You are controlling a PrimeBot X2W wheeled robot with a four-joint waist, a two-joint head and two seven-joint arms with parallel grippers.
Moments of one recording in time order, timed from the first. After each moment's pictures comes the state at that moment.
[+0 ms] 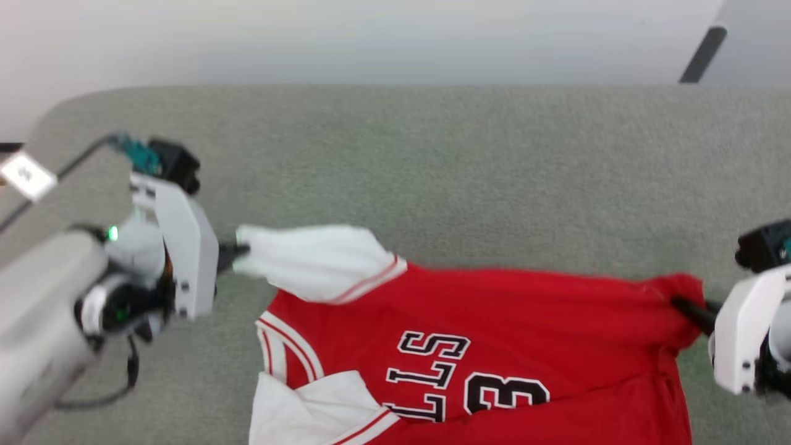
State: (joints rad) left arm -1.02 0.85 -1.15 0.30 -1.38 0.00 0.49; right arm -0.34 -0.59 0.27 0.13 0.72 0.13 0.67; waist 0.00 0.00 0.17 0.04
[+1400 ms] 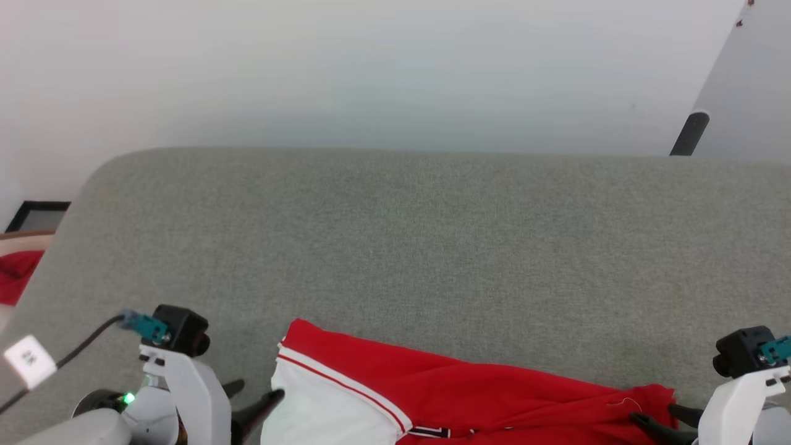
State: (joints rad) left arm -0.62 1.06 -1.18 -0.20 -1.47 0.28 0.25; right arm 0.04 -0.40 0.05 -0.15 0.68 0.13 0.93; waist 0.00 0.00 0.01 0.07
